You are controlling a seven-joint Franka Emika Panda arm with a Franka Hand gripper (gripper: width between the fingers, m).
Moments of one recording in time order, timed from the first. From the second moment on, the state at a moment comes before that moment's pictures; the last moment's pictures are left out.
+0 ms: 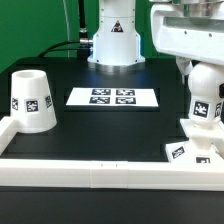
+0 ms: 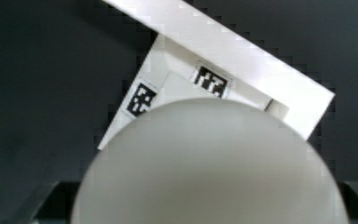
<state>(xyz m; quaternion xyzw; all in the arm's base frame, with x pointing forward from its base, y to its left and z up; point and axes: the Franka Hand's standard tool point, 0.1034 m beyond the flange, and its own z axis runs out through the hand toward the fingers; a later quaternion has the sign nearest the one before) 0.623 0.094 0.116 -0.85 0.52 0.03 0.06</state>
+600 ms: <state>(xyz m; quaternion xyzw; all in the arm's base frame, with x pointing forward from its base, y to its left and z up) 0.623 0.100 0.119 -0.95 0.30 0.02 0.06</state>
